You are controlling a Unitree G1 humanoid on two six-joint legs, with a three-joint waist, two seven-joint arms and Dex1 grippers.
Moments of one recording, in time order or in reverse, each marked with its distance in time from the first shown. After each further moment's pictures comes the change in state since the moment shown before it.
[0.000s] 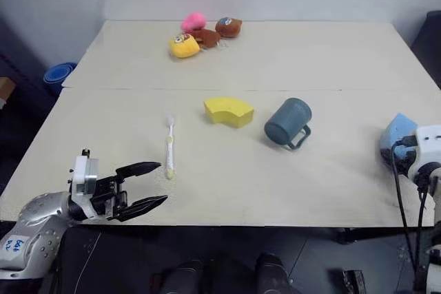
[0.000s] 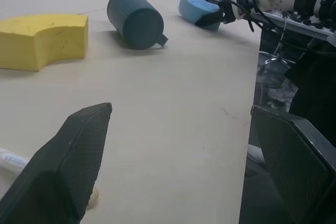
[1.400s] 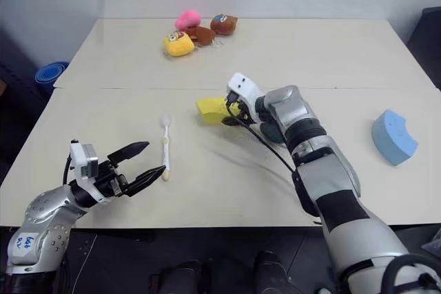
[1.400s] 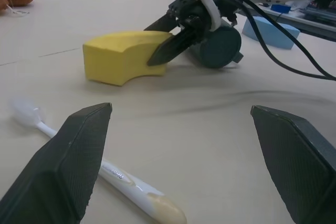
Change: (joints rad) left arm -0.049 -0.090 0.028 0.035 0.063 -0.046 0.233; right arm -0.833 0.626 0.562 0.310 -0.235 0.049 0.368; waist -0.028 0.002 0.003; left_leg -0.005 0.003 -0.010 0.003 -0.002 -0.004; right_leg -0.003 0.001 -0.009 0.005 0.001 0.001
